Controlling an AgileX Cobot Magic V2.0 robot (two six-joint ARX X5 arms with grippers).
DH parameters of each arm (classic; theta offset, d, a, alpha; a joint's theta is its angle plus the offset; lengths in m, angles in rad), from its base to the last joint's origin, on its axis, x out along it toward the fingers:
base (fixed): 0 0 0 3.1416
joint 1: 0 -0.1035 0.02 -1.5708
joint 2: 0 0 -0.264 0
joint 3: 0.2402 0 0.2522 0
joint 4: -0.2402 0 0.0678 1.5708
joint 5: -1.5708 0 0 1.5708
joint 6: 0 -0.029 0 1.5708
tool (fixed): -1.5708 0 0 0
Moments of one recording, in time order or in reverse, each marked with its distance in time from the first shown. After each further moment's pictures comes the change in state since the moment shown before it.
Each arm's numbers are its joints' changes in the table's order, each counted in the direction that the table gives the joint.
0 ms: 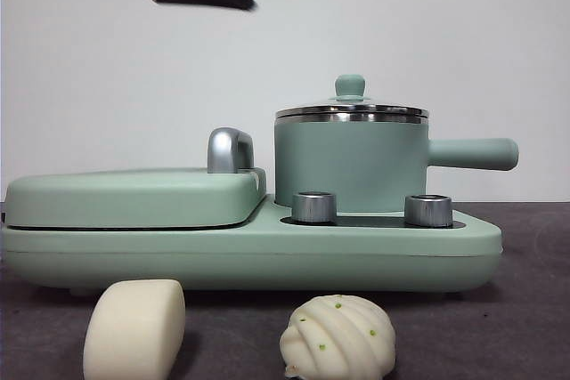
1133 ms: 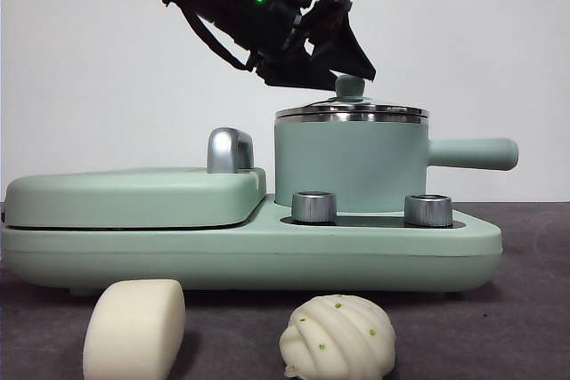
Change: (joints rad) left arm 0.061 -0.483 0.340 0.048 -0.003 -0.016; right arm 0.000 0.000 0.000 0.000 0.000 -0.001
